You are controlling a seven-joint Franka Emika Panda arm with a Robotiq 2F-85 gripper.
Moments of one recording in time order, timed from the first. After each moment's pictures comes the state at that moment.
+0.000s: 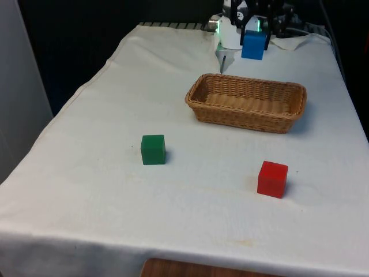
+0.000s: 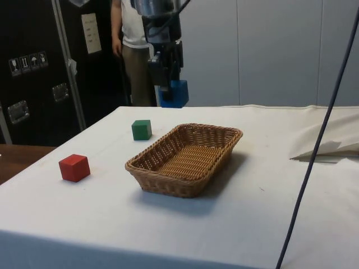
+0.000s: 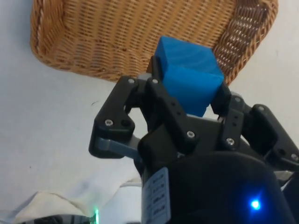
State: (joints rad) arm 0.07 -0.04 0.10 -2.33 -0.21 2.30 0.33
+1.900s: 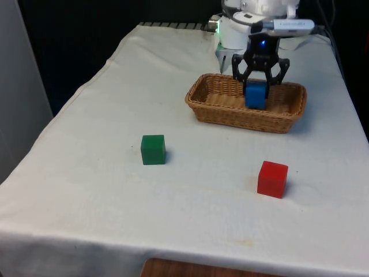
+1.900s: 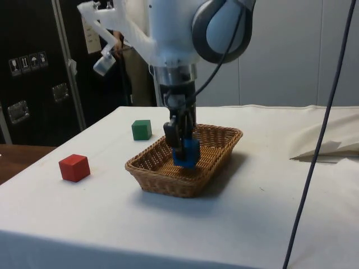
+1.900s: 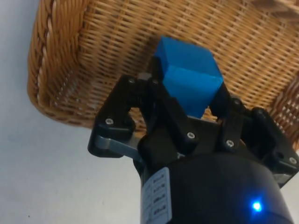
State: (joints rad) arm 0.05 0.20 0.09 -2.46 -0.20 2.68 0.36
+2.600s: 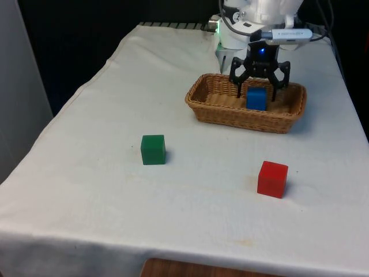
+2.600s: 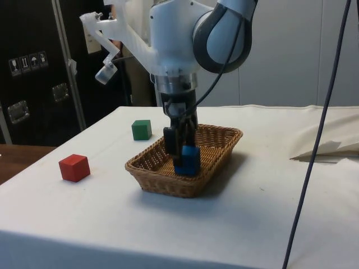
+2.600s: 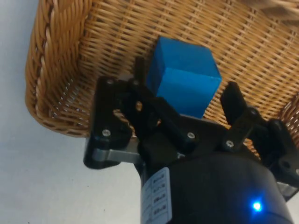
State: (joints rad) arm 0.05 0.25 0.09 -2.45 -0.20 2.72 0.36
